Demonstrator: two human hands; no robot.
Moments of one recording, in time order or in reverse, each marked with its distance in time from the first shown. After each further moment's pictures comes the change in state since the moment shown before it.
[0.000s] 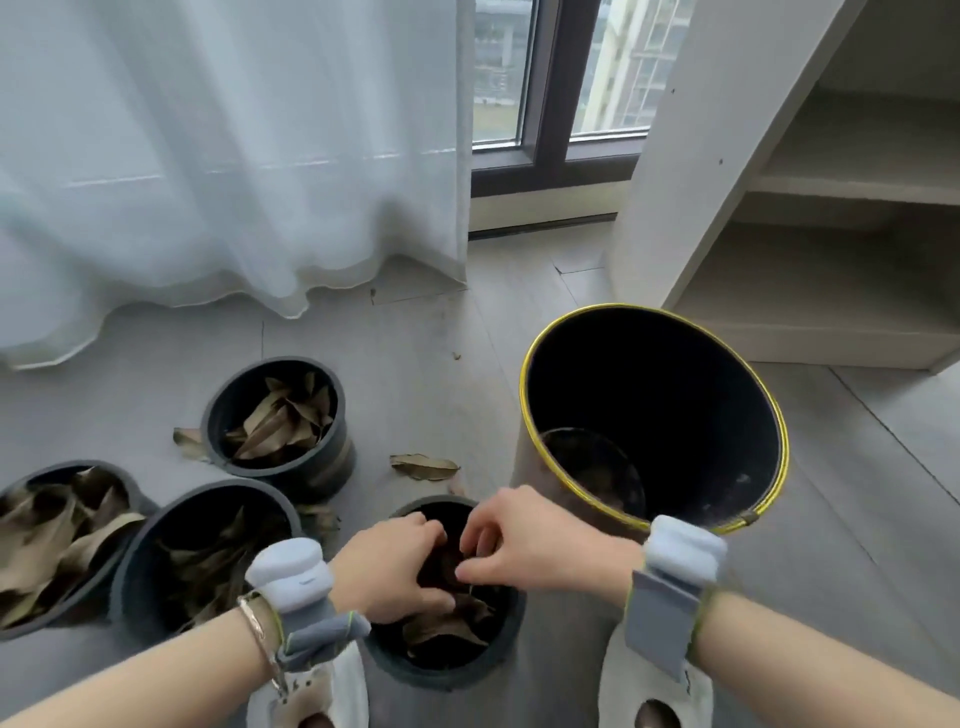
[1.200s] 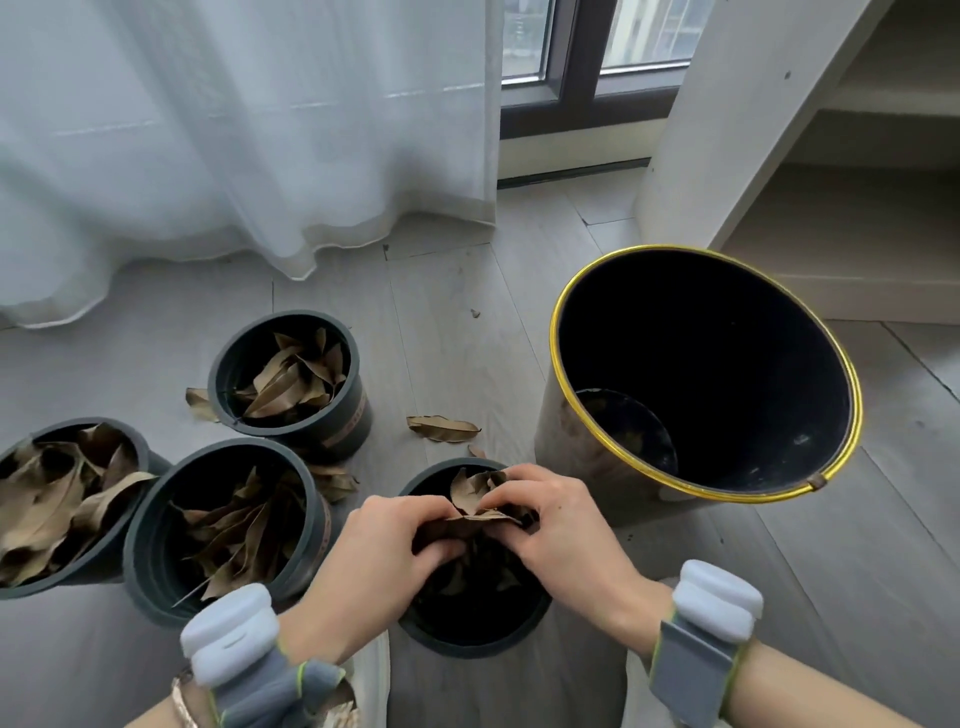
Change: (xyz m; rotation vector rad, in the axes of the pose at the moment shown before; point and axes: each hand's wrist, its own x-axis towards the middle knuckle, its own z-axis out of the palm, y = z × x) left_hand -0.035 0.004 0.015 -0.506 0.408 -0.078; right_hand 0.012 0.030 0.055 0.215 0.476 -0.181
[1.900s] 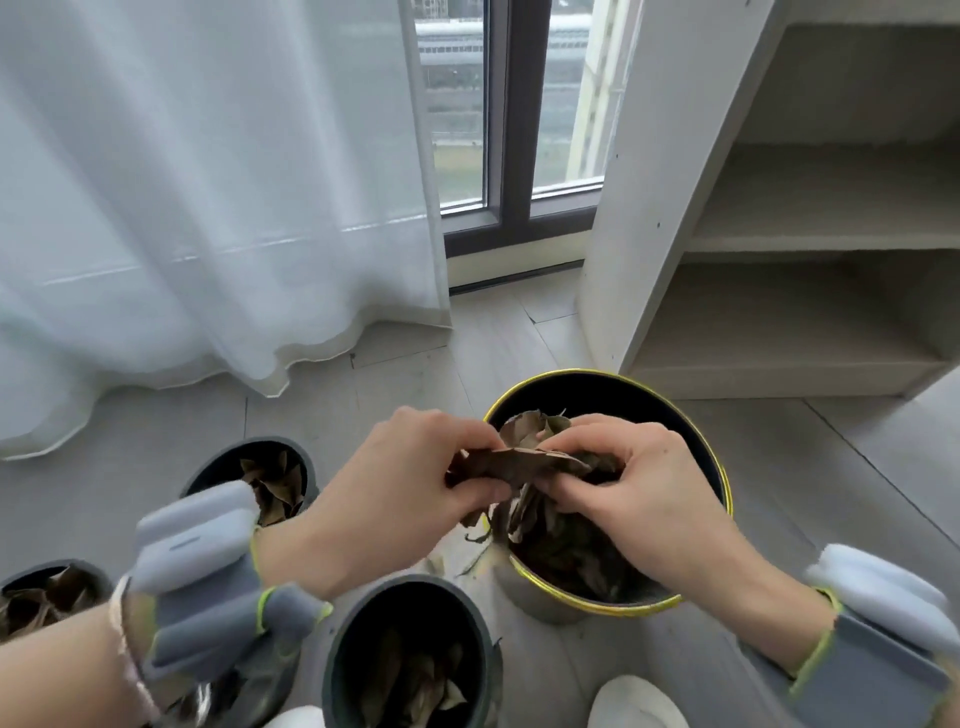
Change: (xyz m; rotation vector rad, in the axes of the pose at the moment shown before) left_hand 0.050 0.162 -0.103 0.058 0.011 0.303; right_hand 0.001 -0.058 -0.175 0.183 0.258 -0.050
